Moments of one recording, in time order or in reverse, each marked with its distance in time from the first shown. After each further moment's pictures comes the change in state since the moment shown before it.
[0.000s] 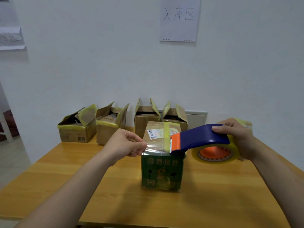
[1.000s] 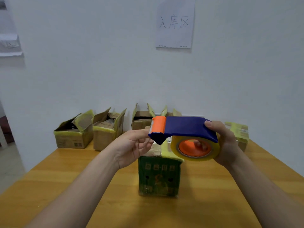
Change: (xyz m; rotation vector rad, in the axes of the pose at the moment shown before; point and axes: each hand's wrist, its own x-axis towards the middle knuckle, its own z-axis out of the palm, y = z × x) left_hand 0.003 0.033 0.020 -0.821 -0.319 -0.099; right_hand 0.008 -0.004 0.040 0.408 0.057 -0.090
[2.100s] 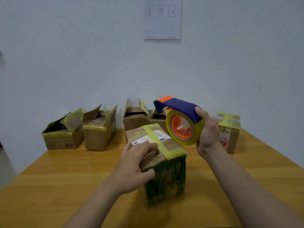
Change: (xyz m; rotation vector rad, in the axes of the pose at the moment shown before) left_hand -0.004 -0.076 -0.013 1.350 0.038 0.463; right_hand 0.011 0.019 0.021 0.015 0.585 -0.118
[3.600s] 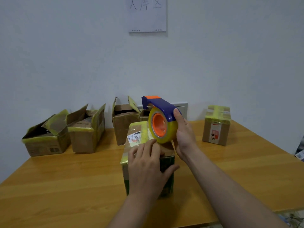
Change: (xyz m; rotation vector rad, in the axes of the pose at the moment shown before) left_hand 0.026 0.035 0.082 0.459 0.472 0.016; right_hand 0.007 0.053 0.011 0.032 -0.035 0.157
